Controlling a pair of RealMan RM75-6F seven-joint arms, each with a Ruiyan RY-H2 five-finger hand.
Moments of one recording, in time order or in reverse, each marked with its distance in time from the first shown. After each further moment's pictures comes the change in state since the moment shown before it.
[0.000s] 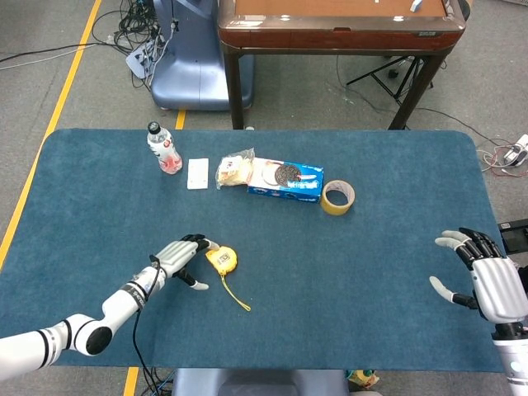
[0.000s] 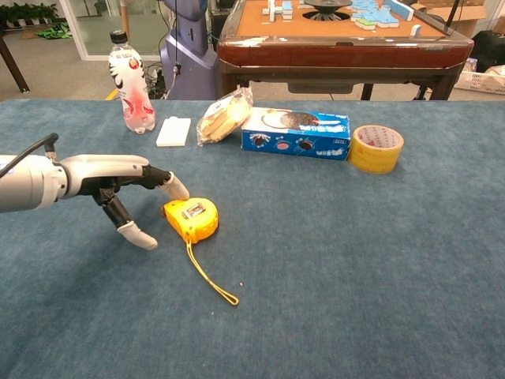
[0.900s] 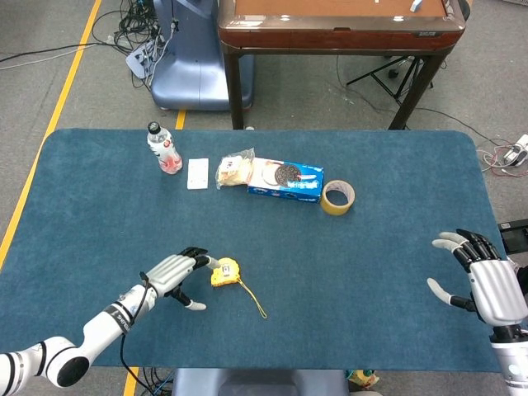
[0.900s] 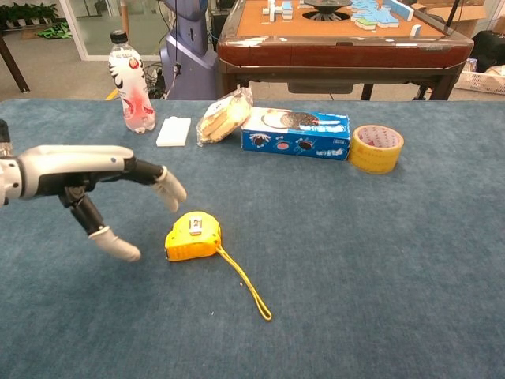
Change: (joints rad) left arm 0.070 0.120 0.049 -0.233 0.162 0.186 -0.029; right arm -0.008 -0.001 -0.004 -0.013 -0.019 0.011 -0.012
